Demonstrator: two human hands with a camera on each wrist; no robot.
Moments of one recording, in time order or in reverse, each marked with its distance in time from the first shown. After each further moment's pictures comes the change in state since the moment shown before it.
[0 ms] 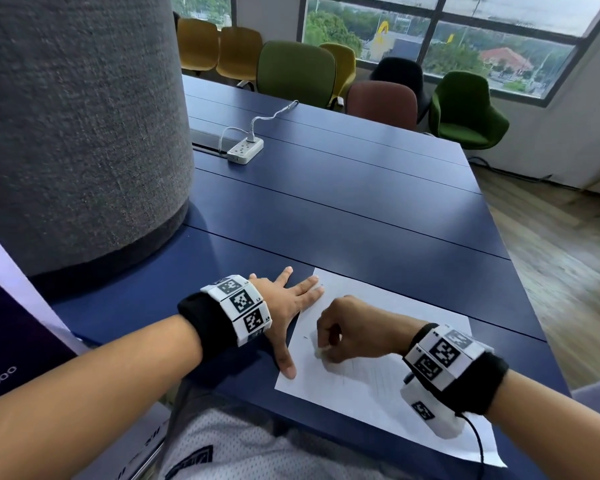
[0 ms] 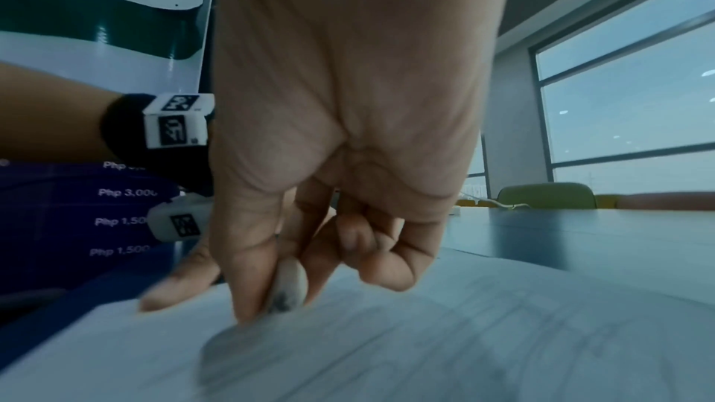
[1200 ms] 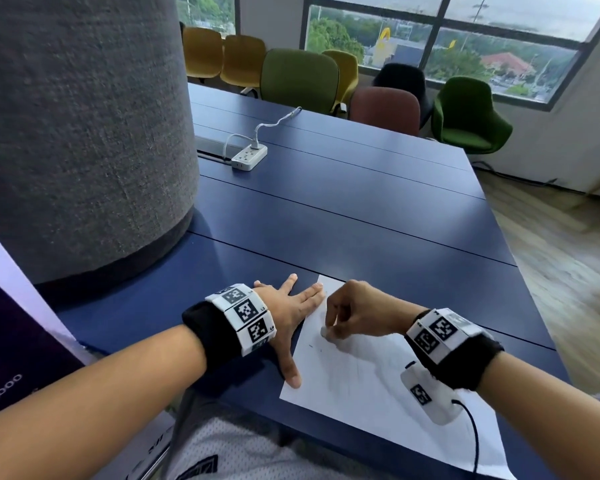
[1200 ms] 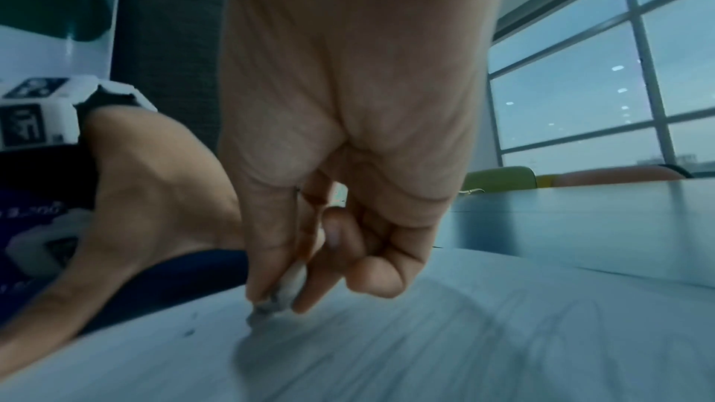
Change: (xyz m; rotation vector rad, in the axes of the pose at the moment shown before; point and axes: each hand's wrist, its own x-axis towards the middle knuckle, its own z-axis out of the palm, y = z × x) left_hand -0.005 0.000 0.001 -0.028 0.046 0.011; right_hand 0.021 0.026 -0.017 0.121 0.108 0.120
